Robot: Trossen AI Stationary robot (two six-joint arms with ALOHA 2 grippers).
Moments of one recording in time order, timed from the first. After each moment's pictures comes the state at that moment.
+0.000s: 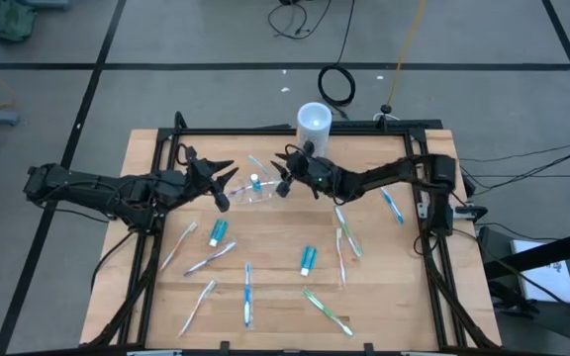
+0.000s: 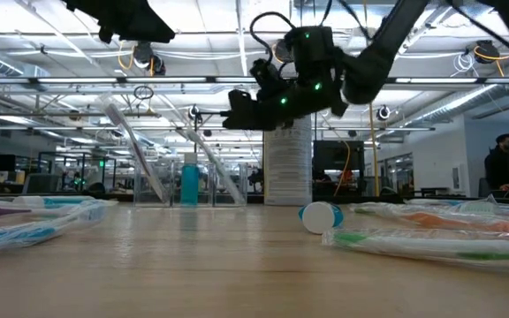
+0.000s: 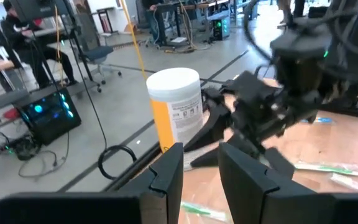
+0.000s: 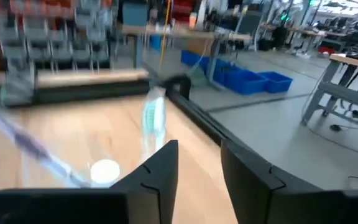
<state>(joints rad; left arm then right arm) -0.09 0.88 0.70 -0.03 -0.70 -0.04 -0.21 1.90 1.00 0.79 0.34 -0.12</state>
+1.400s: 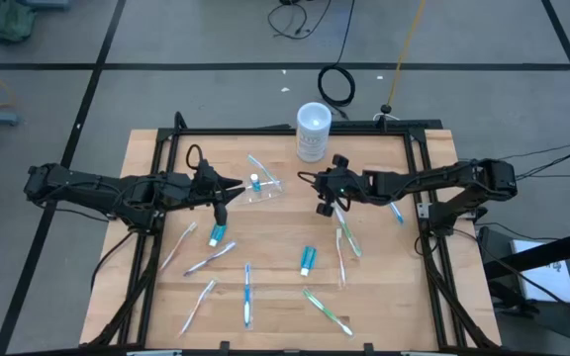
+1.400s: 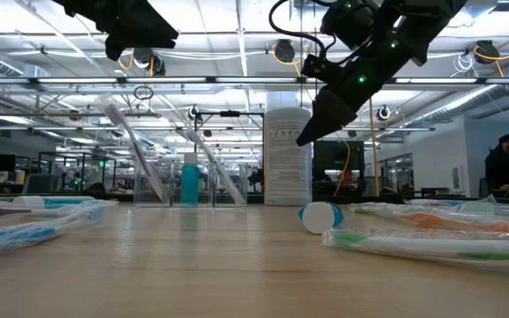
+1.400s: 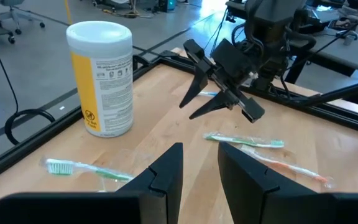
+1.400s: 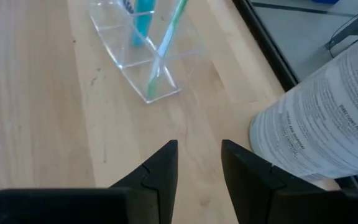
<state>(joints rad) -0.09 0.90 0.70 -0.11 -0.42 -0.29 -0.14 1.47 0.81 -0.01 0.34 -0.09</state>
